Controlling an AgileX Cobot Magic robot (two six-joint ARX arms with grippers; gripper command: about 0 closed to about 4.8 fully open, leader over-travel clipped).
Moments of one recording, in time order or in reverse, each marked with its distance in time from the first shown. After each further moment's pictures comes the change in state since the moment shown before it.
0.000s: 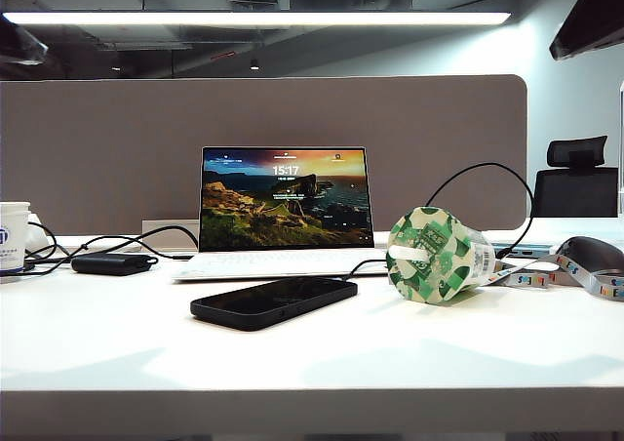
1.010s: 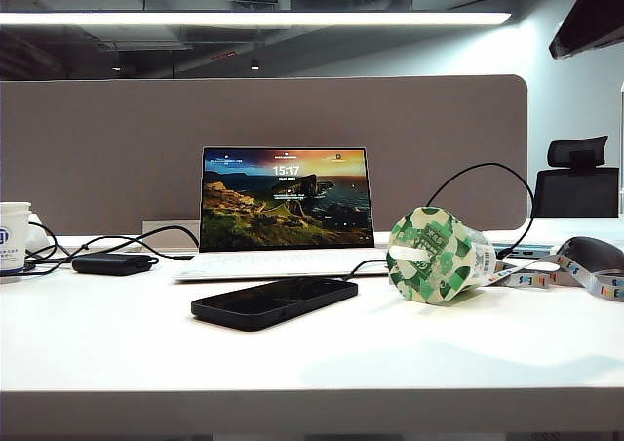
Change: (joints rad) left arm 0.462 -0.321 -0.167 -0.007 0.045 0.000; right arm 0.000 0.000 0.000 0.001 0.000 0.000
